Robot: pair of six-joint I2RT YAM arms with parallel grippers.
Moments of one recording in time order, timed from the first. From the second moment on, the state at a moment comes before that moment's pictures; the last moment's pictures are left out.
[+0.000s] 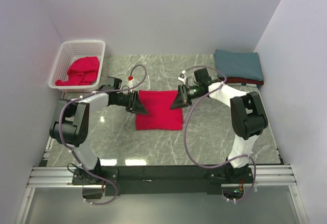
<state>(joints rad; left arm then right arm) -0.20 1.73 0.97 -0.32 1.13 -0.12 0.31 1.83 1.16 -0.43 -1.07 0.31</state>
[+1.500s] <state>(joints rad) -0.14 2.25 1.21 0.41 1.01 -0.80 0.24 2.44 1.59 0.00 -1.13 0.75</state>
